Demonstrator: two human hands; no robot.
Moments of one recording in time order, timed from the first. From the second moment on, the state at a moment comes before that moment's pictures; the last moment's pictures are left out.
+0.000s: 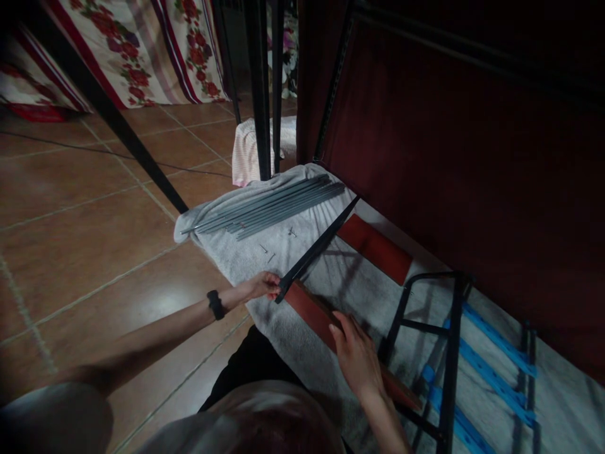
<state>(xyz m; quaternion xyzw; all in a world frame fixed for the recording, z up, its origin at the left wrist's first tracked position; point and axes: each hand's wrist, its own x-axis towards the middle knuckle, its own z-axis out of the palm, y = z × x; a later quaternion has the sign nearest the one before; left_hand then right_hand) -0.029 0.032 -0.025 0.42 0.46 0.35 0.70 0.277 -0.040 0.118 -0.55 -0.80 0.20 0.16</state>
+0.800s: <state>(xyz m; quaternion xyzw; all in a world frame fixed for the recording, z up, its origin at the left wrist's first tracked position) -0.015 0.015 -0.006 0.35 0.46 0.46 0.67 0.277 -0.039 0.117 -0.54 -0.80 0.21 0.18</state>
